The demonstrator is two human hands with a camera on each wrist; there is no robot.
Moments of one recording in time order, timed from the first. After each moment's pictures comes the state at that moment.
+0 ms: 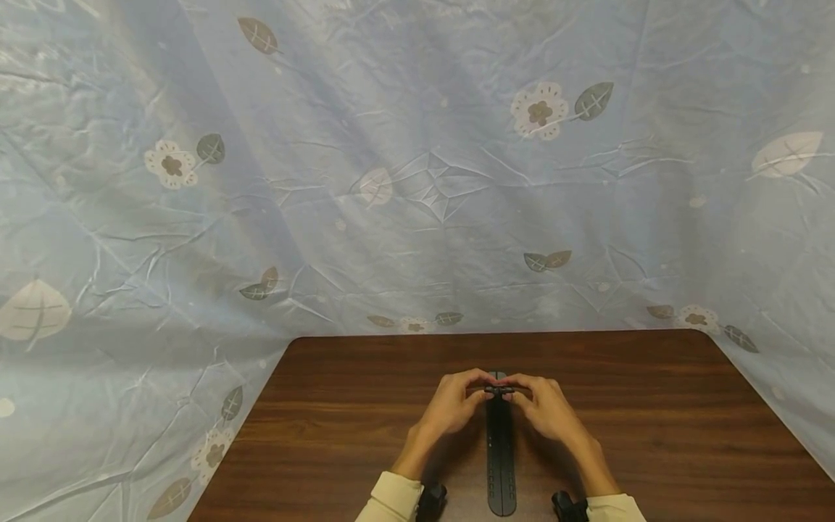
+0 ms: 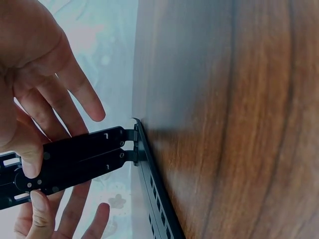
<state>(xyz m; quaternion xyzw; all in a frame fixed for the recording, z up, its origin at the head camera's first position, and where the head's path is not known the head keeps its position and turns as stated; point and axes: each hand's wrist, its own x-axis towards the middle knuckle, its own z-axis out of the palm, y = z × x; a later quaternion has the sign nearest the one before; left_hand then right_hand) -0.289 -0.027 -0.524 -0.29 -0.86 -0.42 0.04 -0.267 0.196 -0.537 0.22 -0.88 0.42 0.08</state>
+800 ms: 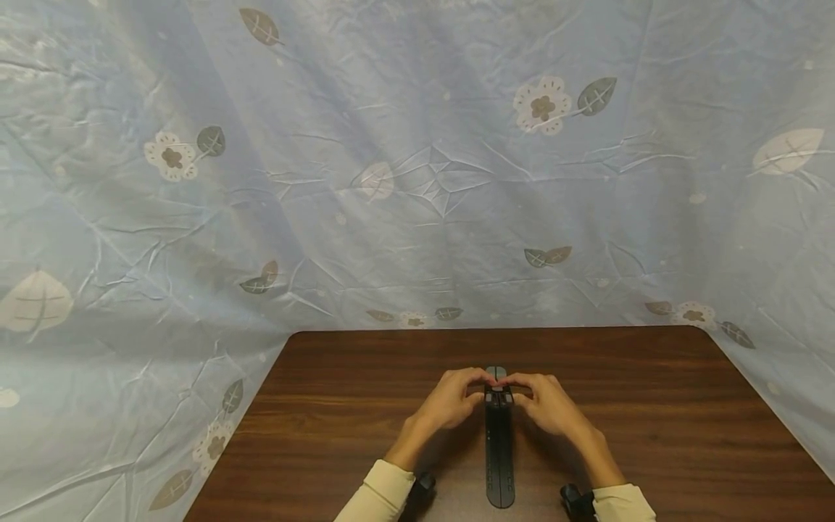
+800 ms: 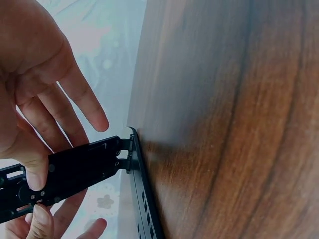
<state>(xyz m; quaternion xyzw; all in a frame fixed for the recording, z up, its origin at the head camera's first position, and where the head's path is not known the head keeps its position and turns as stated) -0.287 -0.035 -0.515 -0.32 -0.88 -0.36 0.00 -0.265 0.204 -0.530 0.22 -0.90 0.38 0.03</state>
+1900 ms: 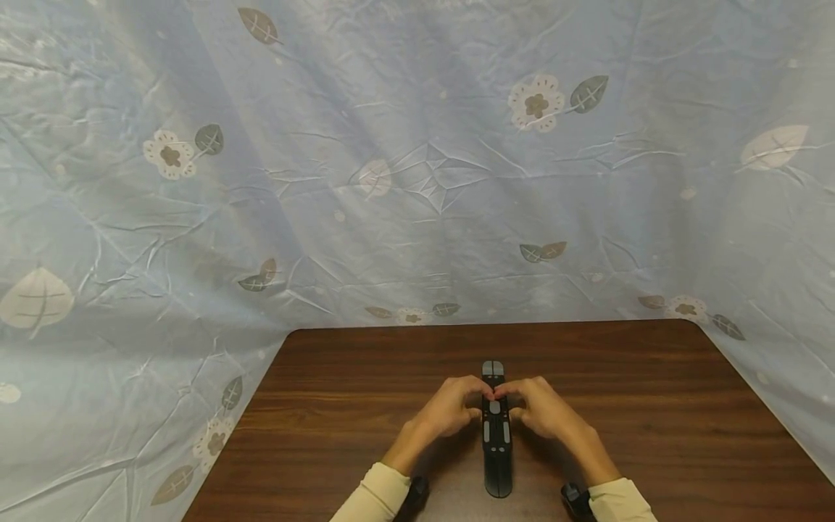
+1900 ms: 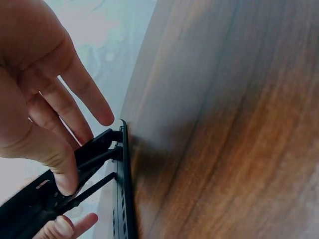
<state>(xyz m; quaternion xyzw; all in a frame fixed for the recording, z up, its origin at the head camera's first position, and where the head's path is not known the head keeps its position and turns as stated) -0.274 -0.035 -0.528 -0.35 -0.90 -0.26 0.01 -0.254 0.195 -0.532 0.27 -0.90 0.33 0.02</state>
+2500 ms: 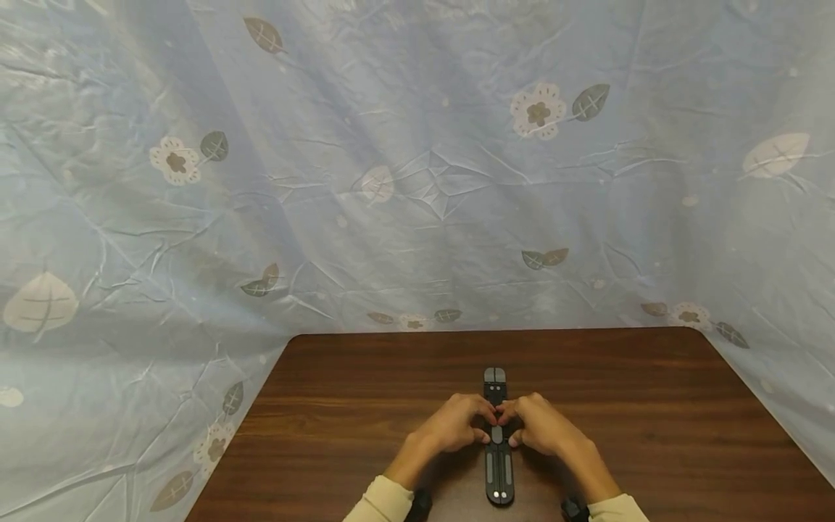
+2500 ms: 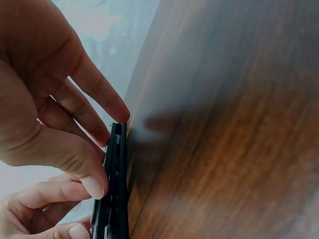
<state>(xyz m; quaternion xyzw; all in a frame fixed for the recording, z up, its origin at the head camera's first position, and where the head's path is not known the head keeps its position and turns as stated) -0.267 -0.033 -0.531 -0.36 -0.91 -0.21 -0.05 -0.245 0.190 -0.535 0.27 -0.91 0.30 -0.06</state>
